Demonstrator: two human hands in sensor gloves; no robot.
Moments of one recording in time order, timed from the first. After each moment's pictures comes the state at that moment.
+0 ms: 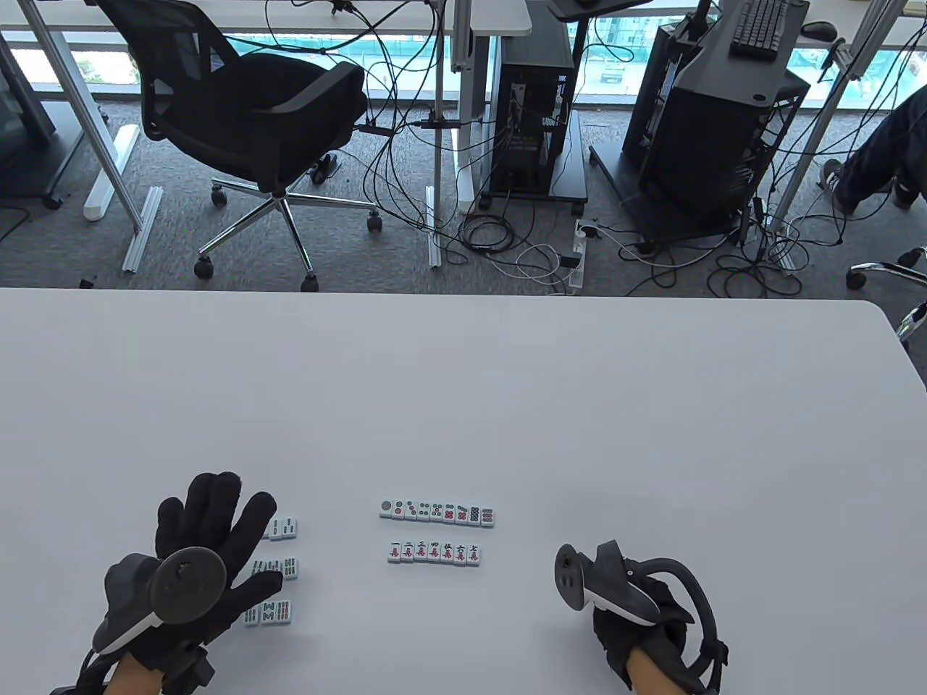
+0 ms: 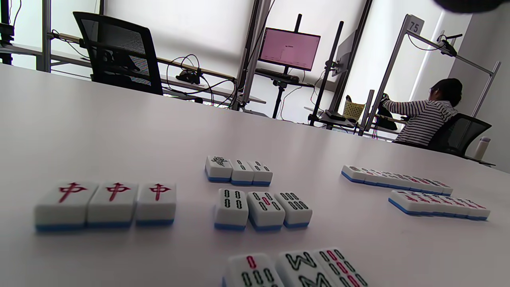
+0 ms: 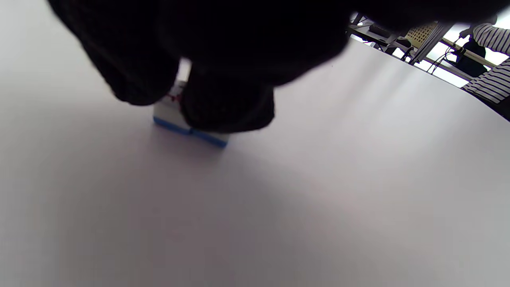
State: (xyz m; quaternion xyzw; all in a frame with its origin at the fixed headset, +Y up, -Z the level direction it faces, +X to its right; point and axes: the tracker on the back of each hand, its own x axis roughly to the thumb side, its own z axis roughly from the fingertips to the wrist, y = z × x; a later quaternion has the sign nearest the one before) left_hand -0.297 -0.709 -0.216 0.00 -0.11 0.12 0.99; right_hand 0.173 -0.753 -0.250 -0.05 -0.21 -0.96 0.17
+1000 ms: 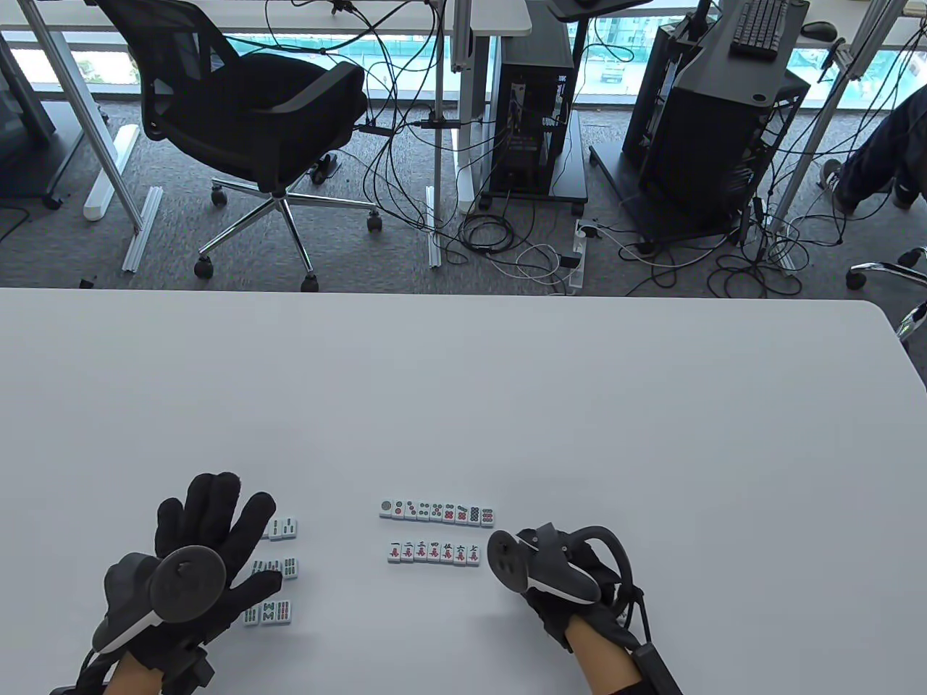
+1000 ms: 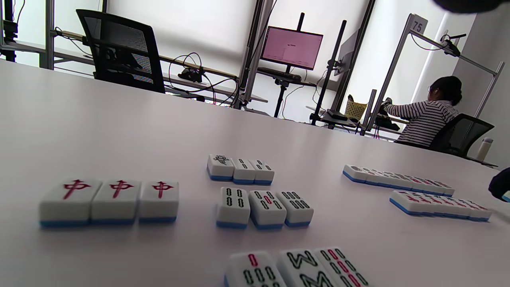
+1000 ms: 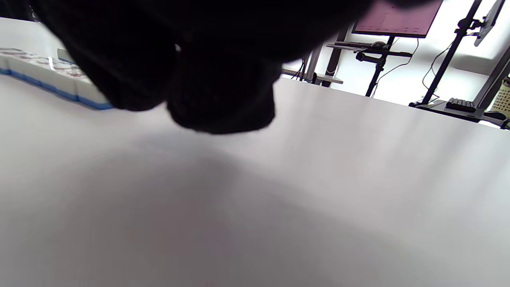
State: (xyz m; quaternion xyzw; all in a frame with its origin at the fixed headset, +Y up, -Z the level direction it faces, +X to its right) left_hand -0.298 -0.708 -0.216 0.00 -0.10 0.12 0.99; right_hand 0.077 -0.755 -0.286 -0.19 -0.05 -0.98 0.09
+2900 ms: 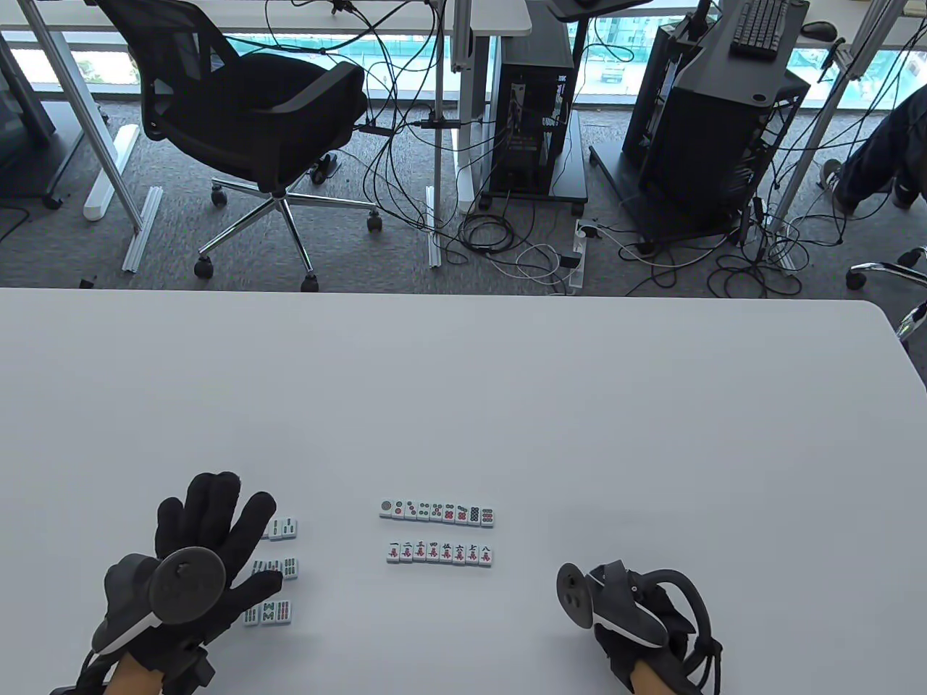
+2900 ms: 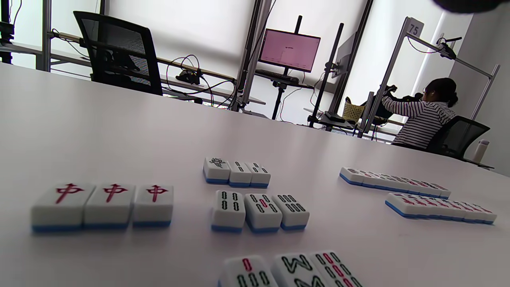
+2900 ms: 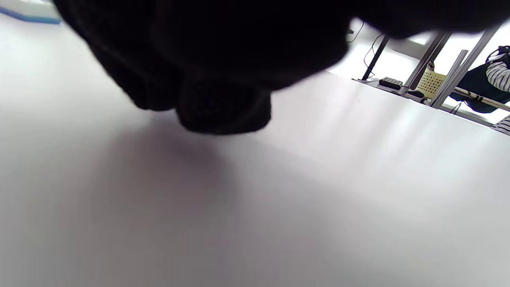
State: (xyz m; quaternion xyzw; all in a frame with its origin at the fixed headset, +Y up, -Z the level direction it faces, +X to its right) left_hand -0.295 -0.705 -0.215 0.01 -0.10 0.12 0.99; right_hand 0.161 -0.760 -0.249 -0.12 -0.07 -0.98 0.11
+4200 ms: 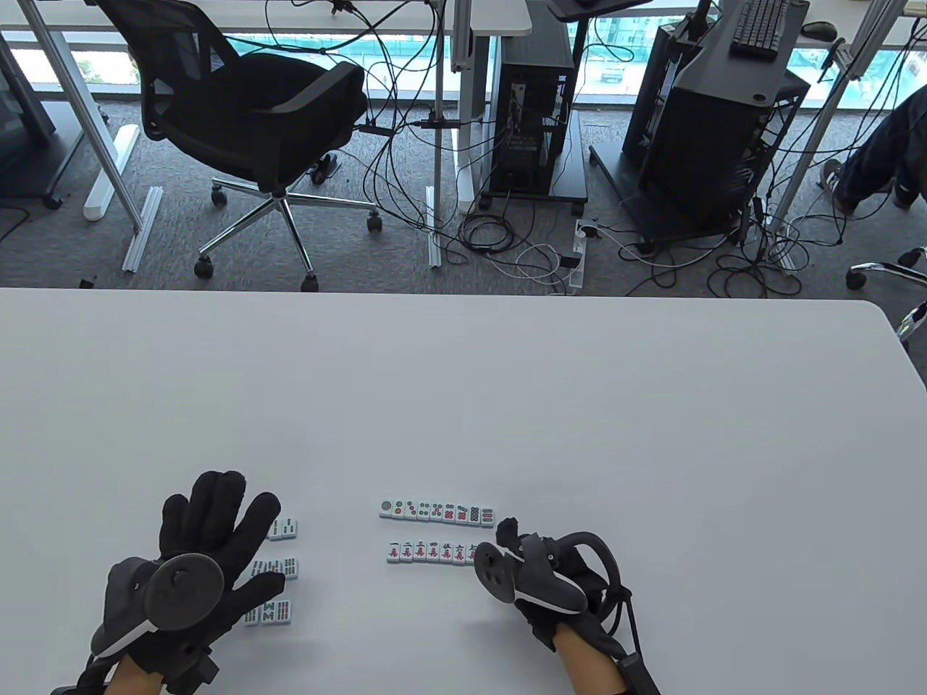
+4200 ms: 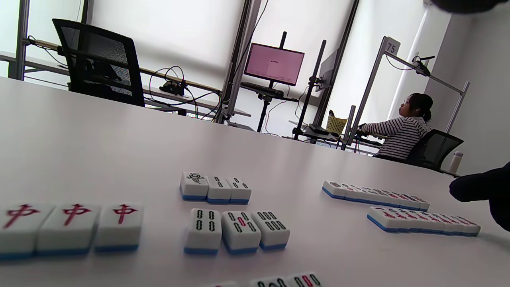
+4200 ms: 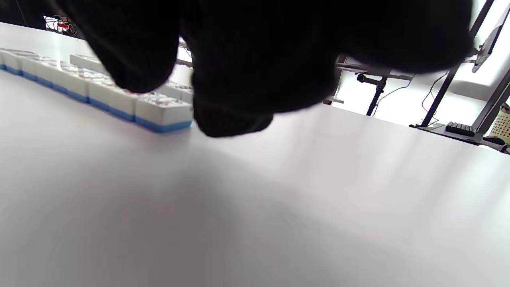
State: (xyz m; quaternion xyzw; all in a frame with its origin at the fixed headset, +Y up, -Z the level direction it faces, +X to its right) left_hand -0.294 -0.704 -0.213 0.04 -0.13 0.13 0.98; right_hand 0.086 -0.744 -0.270 -0.20 0.00 -0.98 0.10
